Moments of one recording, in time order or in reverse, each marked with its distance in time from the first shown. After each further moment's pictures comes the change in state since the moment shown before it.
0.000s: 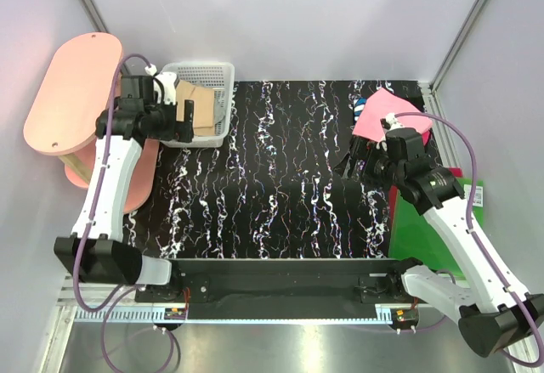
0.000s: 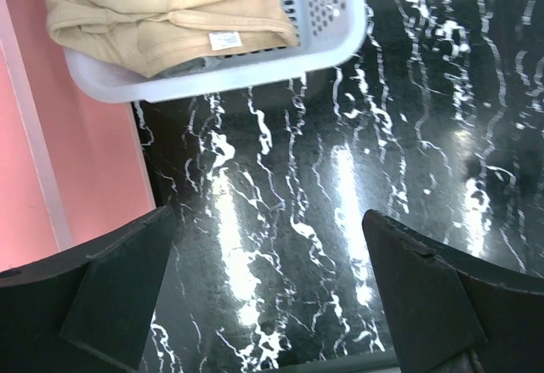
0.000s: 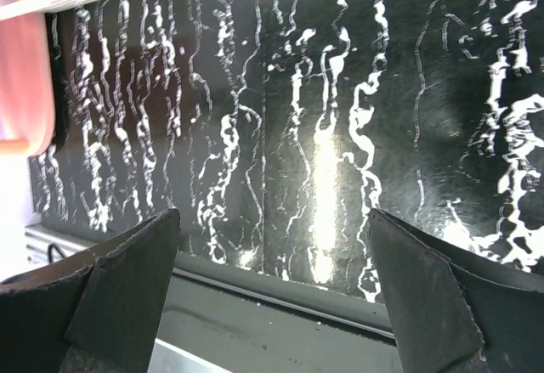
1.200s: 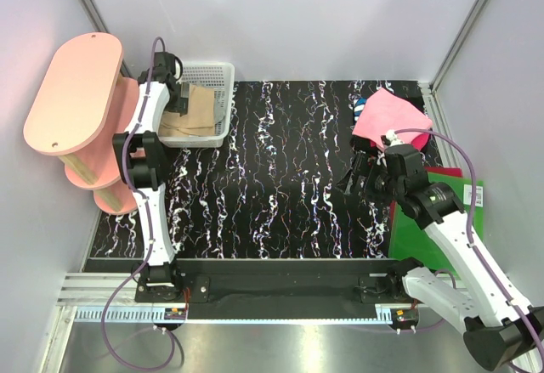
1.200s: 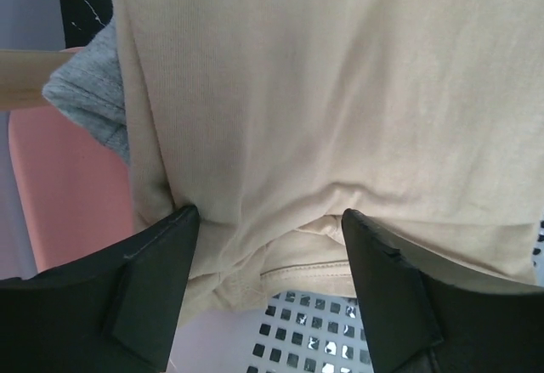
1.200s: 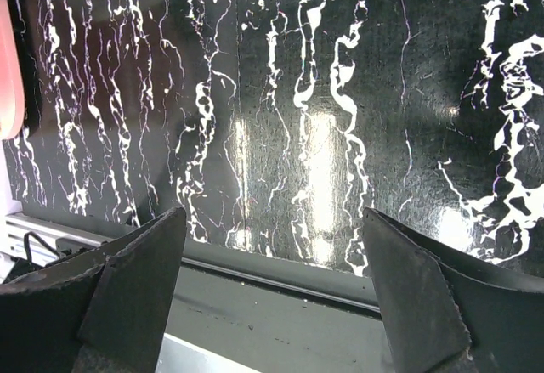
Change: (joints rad) left arm 0.098 0.991 0.716 0.066 -0.315 0.025; right arm 0.024 -0.104 -0.135 -0.016 0.010 0.029
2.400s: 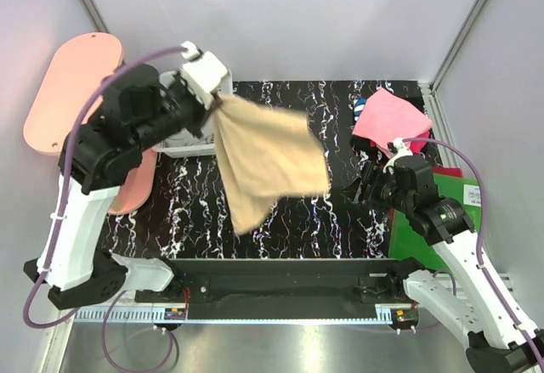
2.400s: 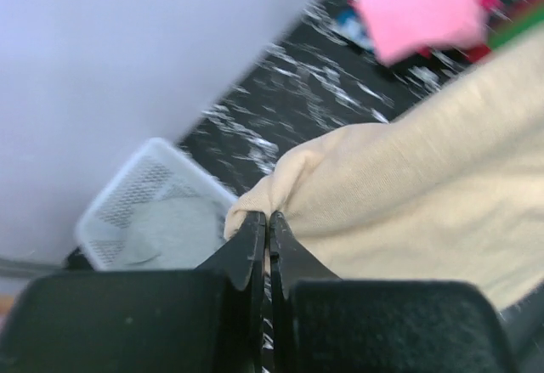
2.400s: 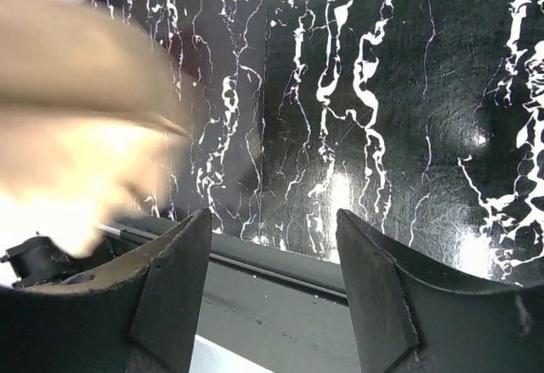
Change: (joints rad) left arm -0.684 -1.026 -0.153 -0.159 0.230 0.229; right arm 0.000 -0.140 -0.059 0.011 -0.043 0.015
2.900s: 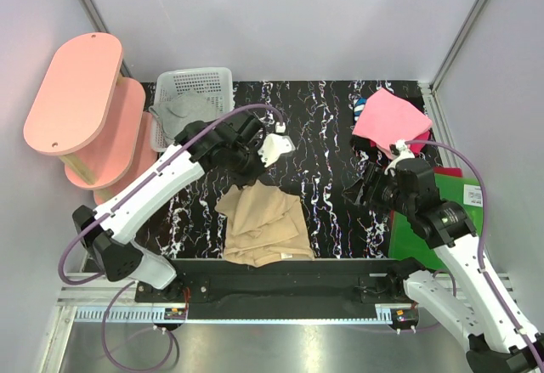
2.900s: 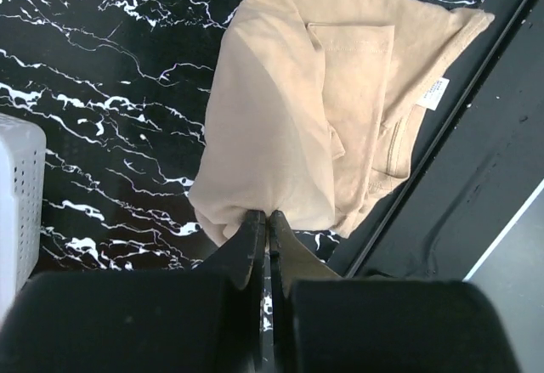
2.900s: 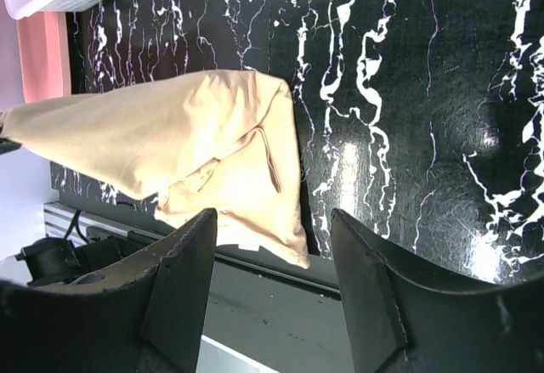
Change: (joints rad) left arm -0.143 0.153 -0.481 -0.166 0.147 0.023; right arm 0.000 -0.026 -0.010 0.000 0.000 0.023
